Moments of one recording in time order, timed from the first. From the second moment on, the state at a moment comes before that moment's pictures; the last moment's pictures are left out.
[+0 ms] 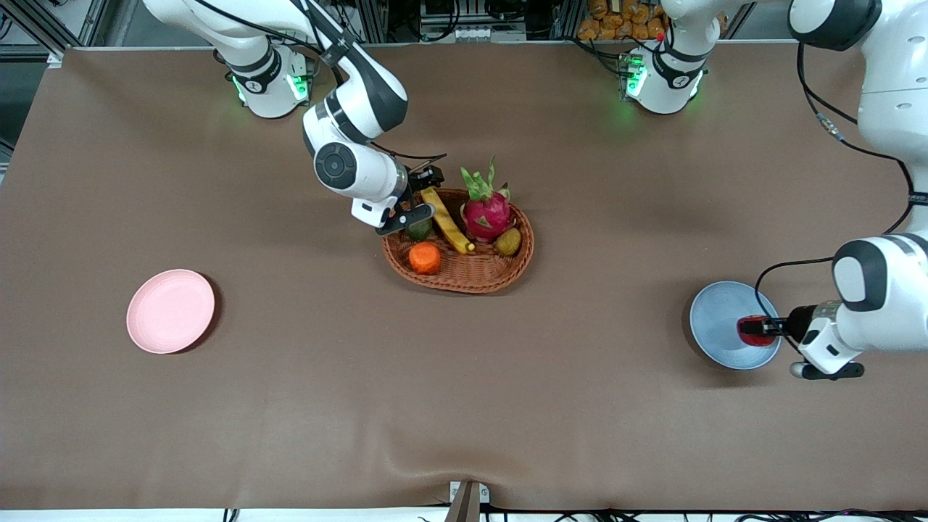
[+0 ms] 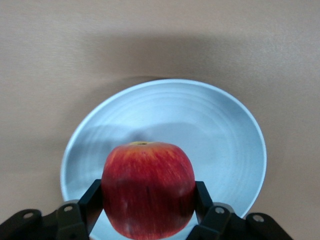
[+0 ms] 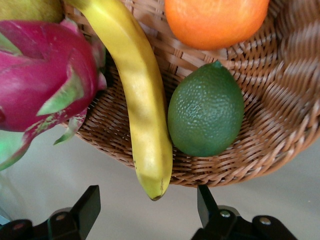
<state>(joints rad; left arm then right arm) 0.34 0.77 -0.23 -1.45 0.03 2.02 0.10 0.32 0.34 0.41 -2.09 0.41 2.24 0.15</state>
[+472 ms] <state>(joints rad) 0.34 0.73 -0.23 -1.42 0.01 2.02 0.10 0.35 0.40 0.41 -2.09 0.41 2.29 0.18</state>
